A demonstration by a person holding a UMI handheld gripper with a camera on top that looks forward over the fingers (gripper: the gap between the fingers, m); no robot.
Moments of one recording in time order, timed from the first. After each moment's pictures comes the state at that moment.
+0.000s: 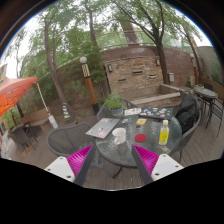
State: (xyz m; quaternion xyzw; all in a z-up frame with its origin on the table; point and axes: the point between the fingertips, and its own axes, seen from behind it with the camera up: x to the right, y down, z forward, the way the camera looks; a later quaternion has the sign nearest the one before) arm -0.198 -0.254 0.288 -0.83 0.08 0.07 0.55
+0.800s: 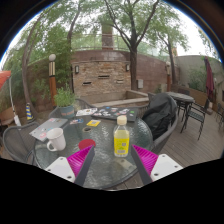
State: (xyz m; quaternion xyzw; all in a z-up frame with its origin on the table) arm 0.027 -0.128 0.133 -0.80 0.17 -0.10 0.56
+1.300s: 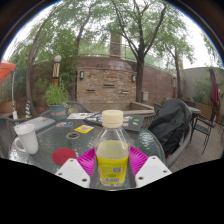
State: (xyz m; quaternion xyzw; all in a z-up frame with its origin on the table) arm 0.113 0.011 0.066 -0.77 0.12 -0.12 0.61
